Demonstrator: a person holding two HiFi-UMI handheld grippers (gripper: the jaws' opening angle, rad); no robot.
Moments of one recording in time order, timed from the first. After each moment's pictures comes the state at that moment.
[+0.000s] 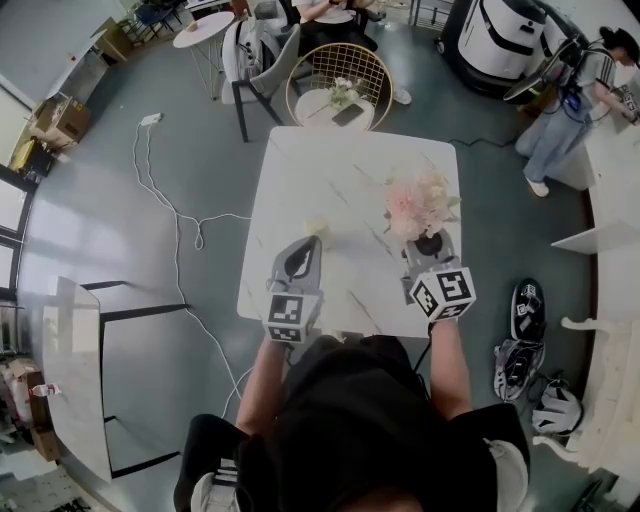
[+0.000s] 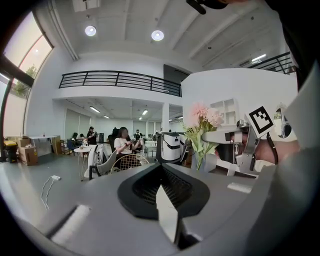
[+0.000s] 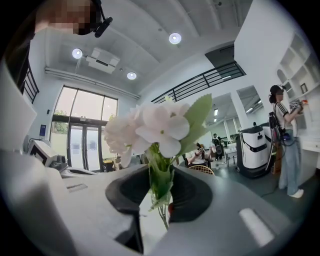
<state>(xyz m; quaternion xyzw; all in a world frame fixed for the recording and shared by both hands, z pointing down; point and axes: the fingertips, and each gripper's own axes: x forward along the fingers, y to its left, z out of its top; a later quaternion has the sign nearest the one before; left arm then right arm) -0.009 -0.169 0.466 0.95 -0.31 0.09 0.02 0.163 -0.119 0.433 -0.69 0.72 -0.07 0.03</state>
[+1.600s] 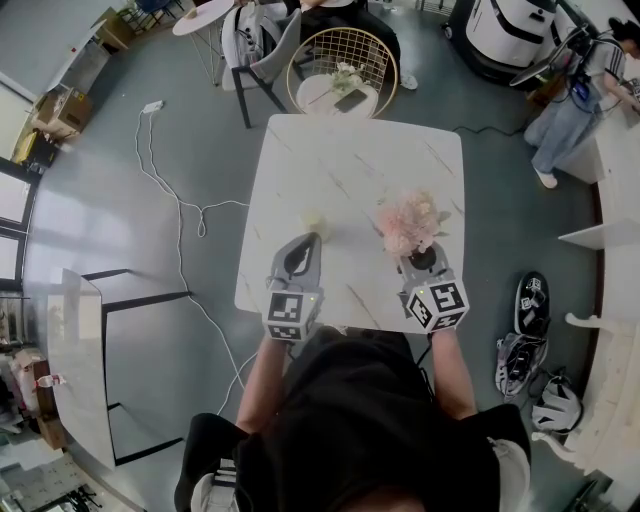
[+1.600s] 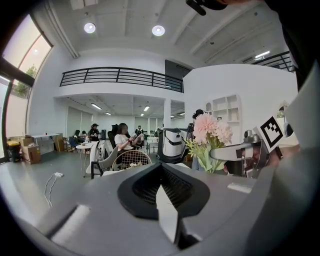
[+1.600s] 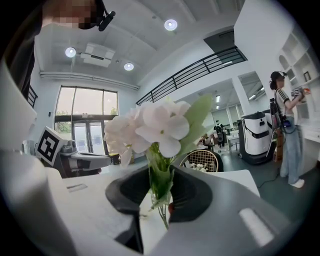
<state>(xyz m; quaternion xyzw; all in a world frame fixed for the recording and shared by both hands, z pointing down) 0.006 -0.168 0.483 0.94 -0.32 0.11 0.03 0.160 -0.098 0.497 -0.67 0.74 -0.13 0.00</state>
